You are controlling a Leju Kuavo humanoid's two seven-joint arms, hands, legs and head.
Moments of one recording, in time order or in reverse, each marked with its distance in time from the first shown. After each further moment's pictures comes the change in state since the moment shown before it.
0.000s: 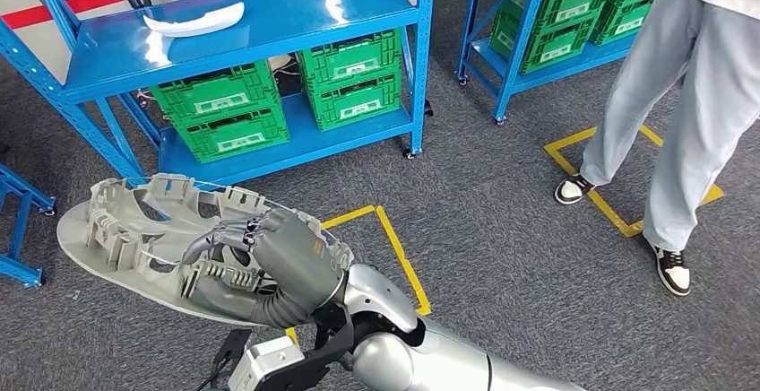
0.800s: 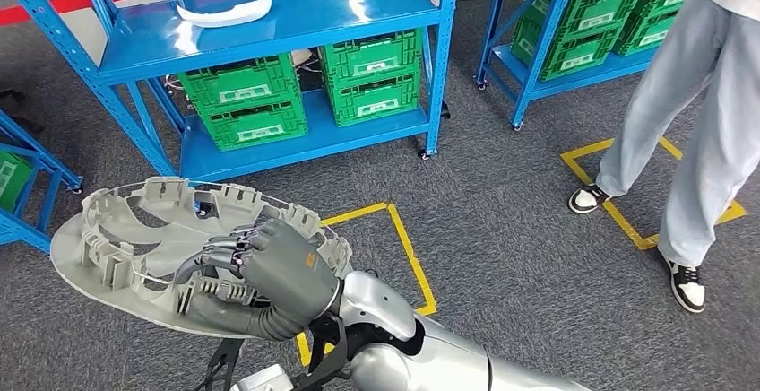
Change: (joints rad) left arm 0.012 0.007 0.000 -0.001 0.007 -0.006 -0.018; right arm -0.015 -0.013 0.043 -0.001 0.084 -0.007 0.003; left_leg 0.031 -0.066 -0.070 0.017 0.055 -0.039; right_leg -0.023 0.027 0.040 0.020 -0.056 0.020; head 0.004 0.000
